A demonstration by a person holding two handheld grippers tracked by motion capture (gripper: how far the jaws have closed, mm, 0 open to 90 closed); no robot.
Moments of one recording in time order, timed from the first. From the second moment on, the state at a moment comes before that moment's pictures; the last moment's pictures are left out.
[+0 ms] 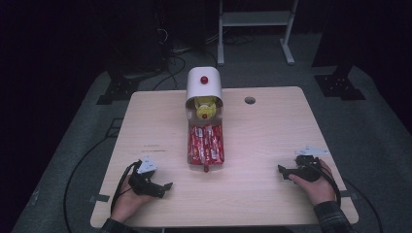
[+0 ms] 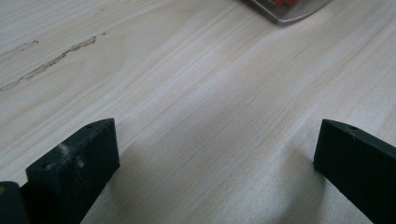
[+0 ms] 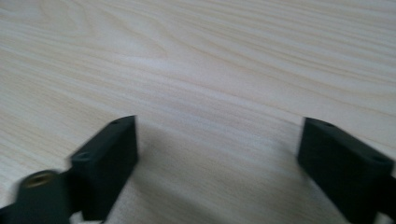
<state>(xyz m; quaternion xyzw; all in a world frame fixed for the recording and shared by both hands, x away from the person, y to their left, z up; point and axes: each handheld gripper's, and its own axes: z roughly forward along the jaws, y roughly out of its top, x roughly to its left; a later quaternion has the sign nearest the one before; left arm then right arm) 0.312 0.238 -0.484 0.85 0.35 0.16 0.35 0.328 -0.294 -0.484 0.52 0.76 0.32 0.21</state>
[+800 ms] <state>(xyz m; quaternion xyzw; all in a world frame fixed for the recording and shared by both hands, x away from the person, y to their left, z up) 0.311 0.238 -0.484 0.85 0.35 0.16 0.35 0.328 -0.292 -0.465 0.51 0.77 0.33 0.19</state>
